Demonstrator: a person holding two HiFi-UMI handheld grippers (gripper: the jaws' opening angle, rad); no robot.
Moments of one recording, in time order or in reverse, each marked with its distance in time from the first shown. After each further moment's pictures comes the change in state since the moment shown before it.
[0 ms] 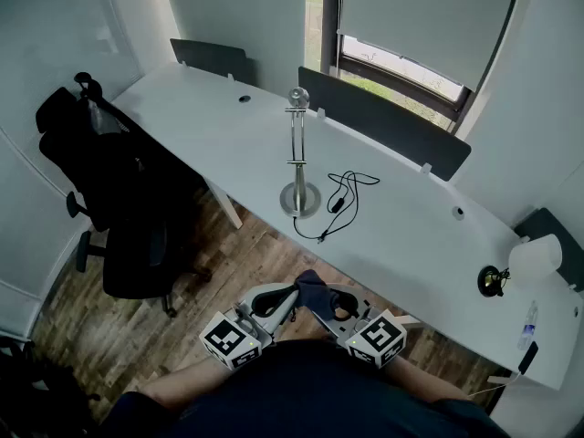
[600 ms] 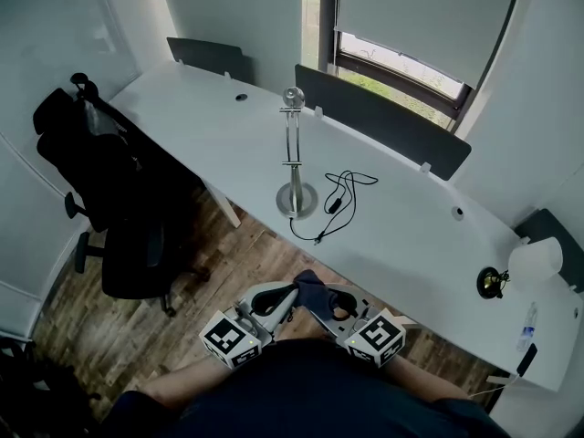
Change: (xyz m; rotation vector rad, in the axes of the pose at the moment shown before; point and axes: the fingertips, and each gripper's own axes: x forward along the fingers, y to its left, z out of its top) left arm 0.020 0.007 0.001 -0.011 0.010 0.016; right arm -0.002 -0.017 -0.002 -0.001 0.013 0.019
